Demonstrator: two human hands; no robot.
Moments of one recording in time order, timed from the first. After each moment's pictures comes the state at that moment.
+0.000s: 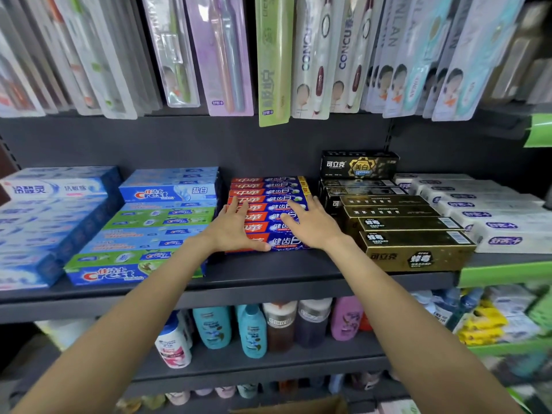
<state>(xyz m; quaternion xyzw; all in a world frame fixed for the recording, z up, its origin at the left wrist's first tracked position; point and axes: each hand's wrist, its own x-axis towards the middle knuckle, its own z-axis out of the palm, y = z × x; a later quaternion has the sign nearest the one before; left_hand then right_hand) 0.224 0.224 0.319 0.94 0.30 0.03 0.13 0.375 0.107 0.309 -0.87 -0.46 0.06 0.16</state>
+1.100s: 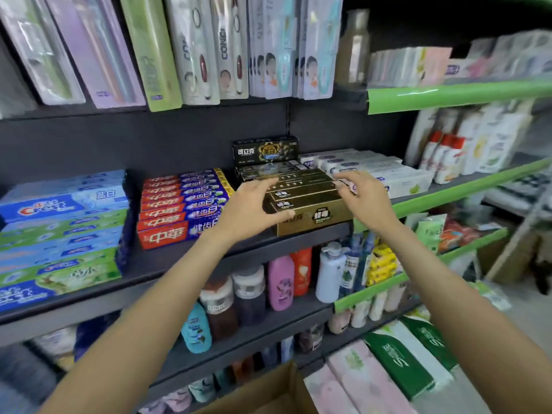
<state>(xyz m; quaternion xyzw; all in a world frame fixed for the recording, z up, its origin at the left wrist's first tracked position) 0.289 0.082 0.331 0.96 0.03 0.23 0.16 0.422 -0.122 0.325 -0.84 -0.35 -0.22 0.35</state>
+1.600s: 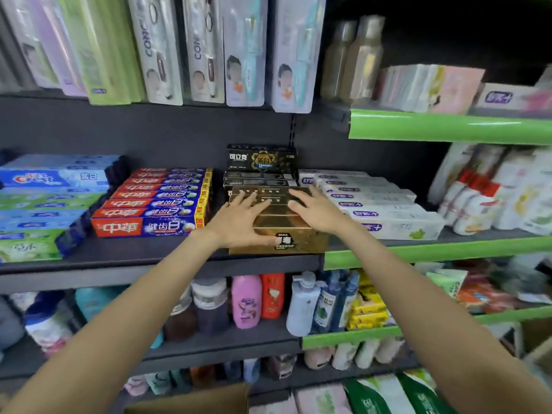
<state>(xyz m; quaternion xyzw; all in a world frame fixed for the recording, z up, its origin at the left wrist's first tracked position) 0.371 0.051 0.317 0.98 0.18 0.05 0.05 0.534 -0.073 0.323 -0.87 -0.46 0.05 0.16</state>
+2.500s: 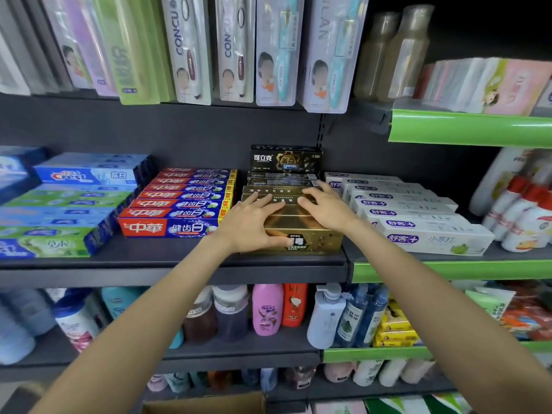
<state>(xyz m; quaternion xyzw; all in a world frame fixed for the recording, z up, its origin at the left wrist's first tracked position) 0.362 0.068 0.313 0.97 0.19 0.11 0.04 0.537 -0.030 0.324 -0.85 -0.48 0.04 0.20</state>
